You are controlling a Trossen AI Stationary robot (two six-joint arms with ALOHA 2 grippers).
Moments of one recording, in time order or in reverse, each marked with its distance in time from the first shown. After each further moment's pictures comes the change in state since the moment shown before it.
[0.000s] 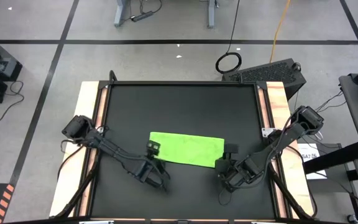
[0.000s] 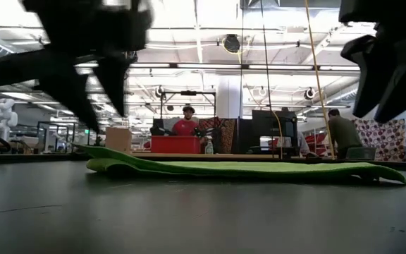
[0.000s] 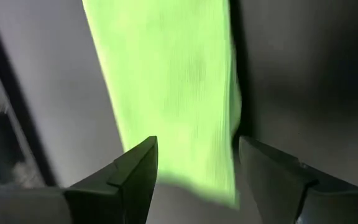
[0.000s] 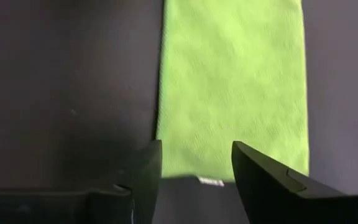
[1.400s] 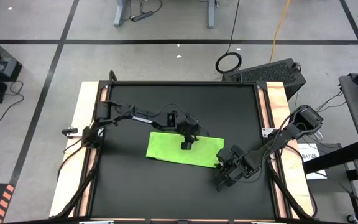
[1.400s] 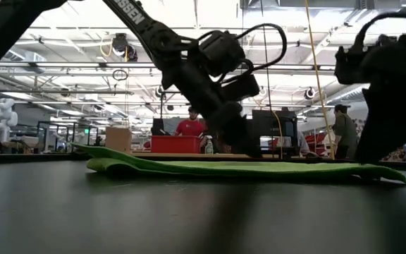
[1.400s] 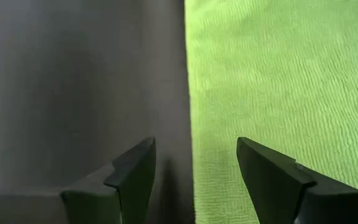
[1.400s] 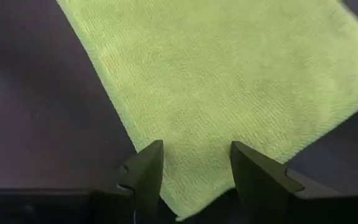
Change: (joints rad) left arm 0.611 0.247 0.047 0.967 0.667 0.413; right arm -0.046 0.007 -0.246 0.330 -0.007 0.651
